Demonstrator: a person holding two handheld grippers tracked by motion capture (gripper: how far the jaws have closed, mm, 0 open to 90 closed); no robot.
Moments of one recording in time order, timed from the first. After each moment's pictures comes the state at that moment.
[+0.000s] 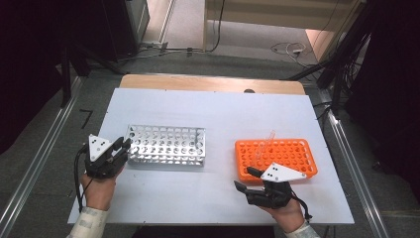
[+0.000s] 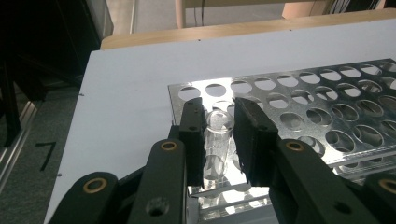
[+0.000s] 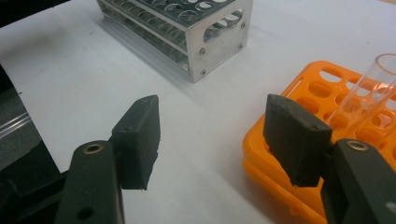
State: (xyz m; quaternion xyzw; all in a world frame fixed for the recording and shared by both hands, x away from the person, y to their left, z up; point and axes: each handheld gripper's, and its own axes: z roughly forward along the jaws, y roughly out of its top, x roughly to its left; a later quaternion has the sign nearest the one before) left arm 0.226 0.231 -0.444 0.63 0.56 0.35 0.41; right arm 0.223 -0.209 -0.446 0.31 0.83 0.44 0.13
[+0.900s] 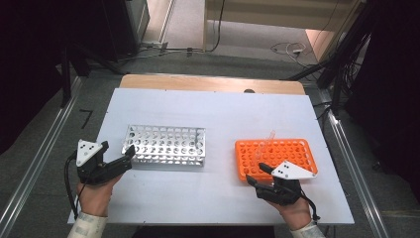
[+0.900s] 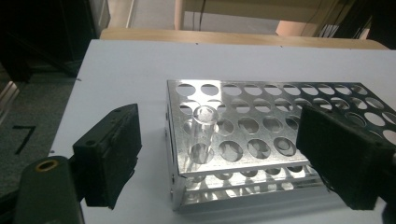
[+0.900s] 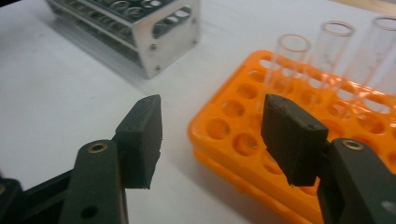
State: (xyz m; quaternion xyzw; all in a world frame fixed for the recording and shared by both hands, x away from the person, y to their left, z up) left arm 0.207 0.234 -0.434 0.60 0.59 0.31 0.44; right arm 0.231 -0.232 -0.449 0.36 0.81 0.43 0.19
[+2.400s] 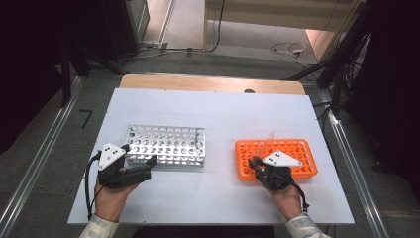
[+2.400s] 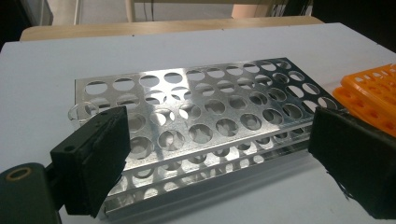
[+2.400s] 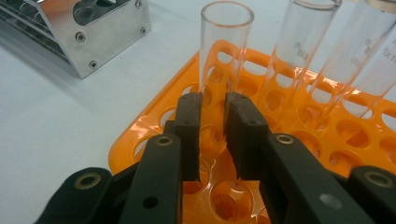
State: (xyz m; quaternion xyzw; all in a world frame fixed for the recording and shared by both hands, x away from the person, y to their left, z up) left arm 0.206 0.195 -0.435 0.66 0.53 0.27 0.46; right arm 0.269 -0.222 -0.473 0.38 0.80 0.40 0.22
